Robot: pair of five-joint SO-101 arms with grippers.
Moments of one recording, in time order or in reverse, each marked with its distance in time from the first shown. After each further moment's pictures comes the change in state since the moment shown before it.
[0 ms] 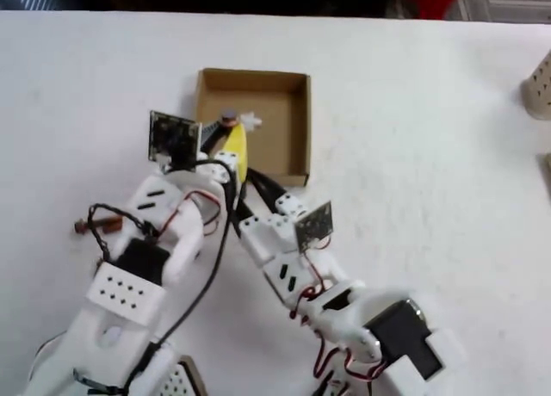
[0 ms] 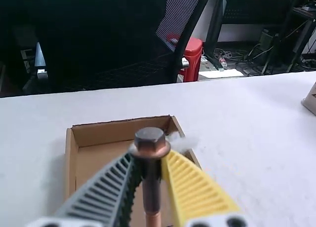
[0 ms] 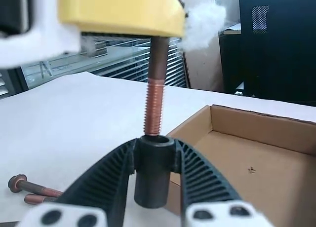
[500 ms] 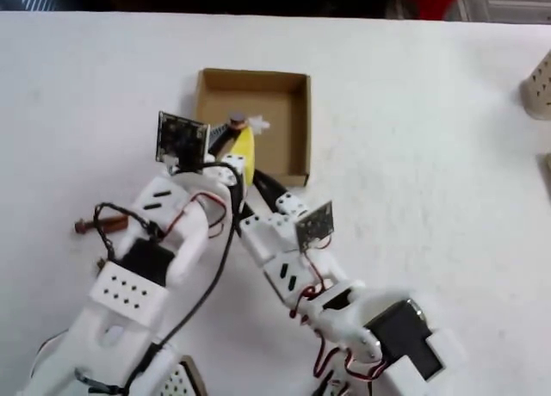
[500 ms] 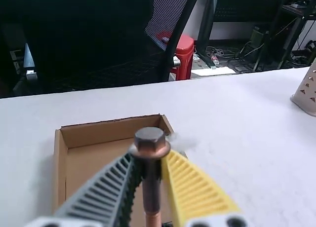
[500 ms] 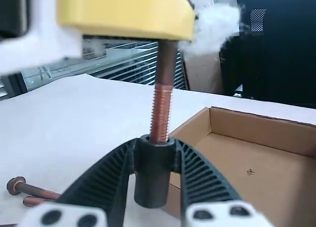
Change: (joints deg) left arm 1.9 0.5 -0.5 0.1 0.1; right arm 0.1 -0.1 0.0 0.0 0.1
